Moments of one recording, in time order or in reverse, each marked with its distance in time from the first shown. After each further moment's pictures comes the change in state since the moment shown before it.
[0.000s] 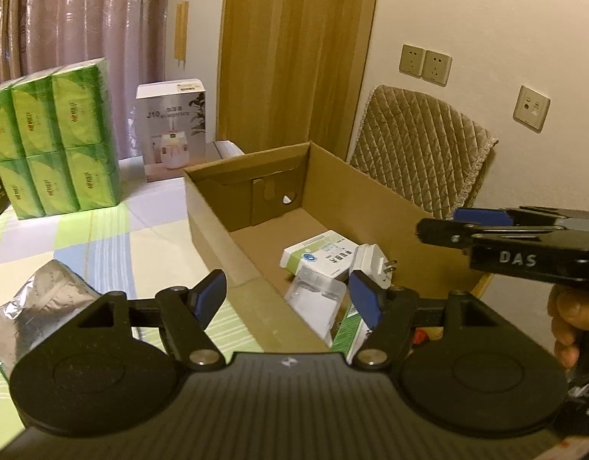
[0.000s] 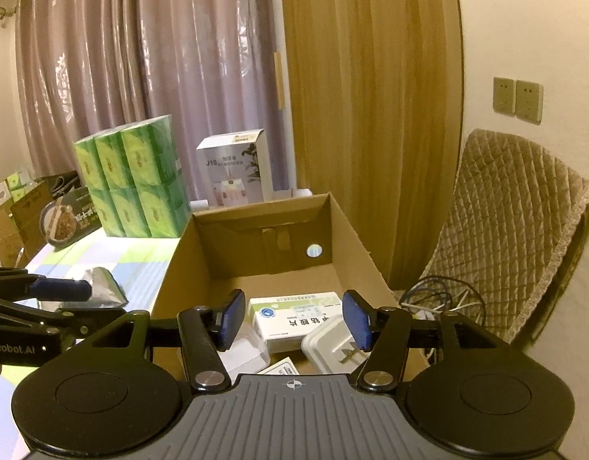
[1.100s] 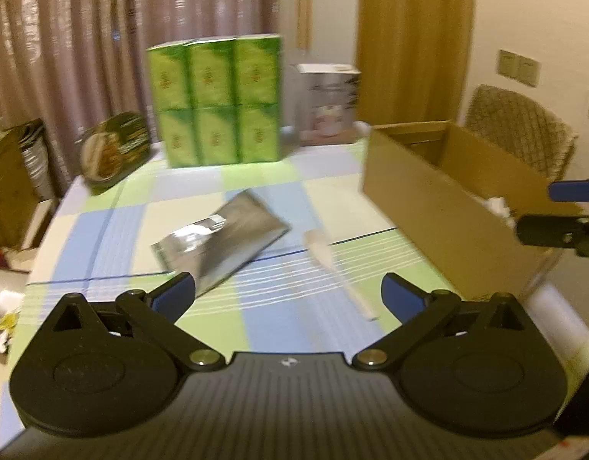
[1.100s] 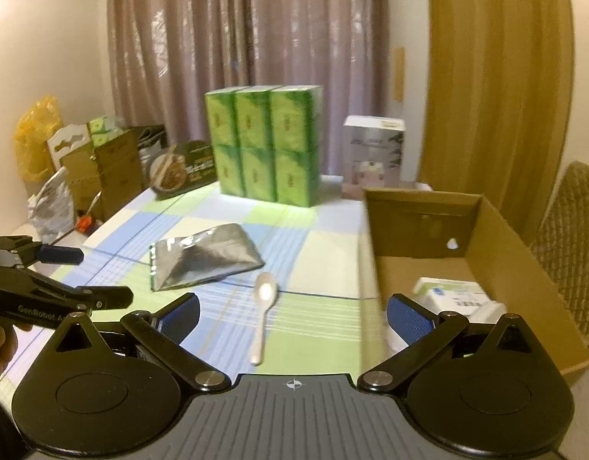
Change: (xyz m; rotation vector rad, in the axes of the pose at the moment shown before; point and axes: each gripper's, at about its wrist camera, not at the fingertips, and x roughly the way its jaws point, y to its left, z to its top) left arm -0.115 0.140 -0.086 -0.078 0.012 0.274; right arm -0.011 0.172 -0.031 -0.193 0.068 0.201
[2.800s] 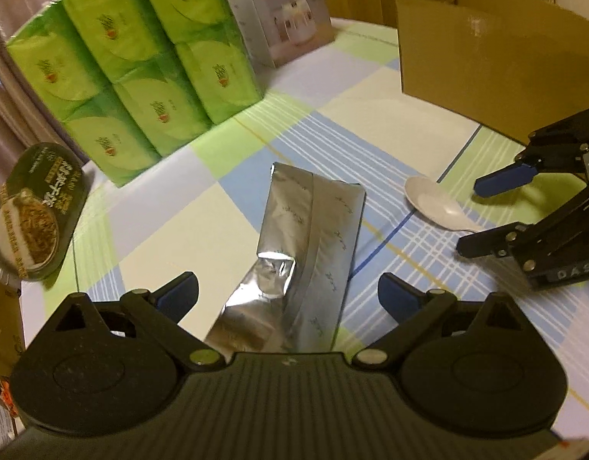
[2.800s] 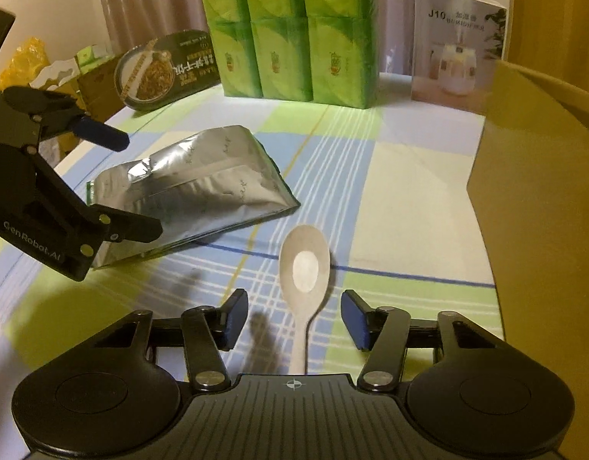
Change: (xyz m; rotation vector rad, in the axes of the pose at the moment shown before) left arm 0.207 0.063 0.050 0.490 0.238 -0.120; right arm 0.245 0.004 -0.022 0.026 0.250 0.065
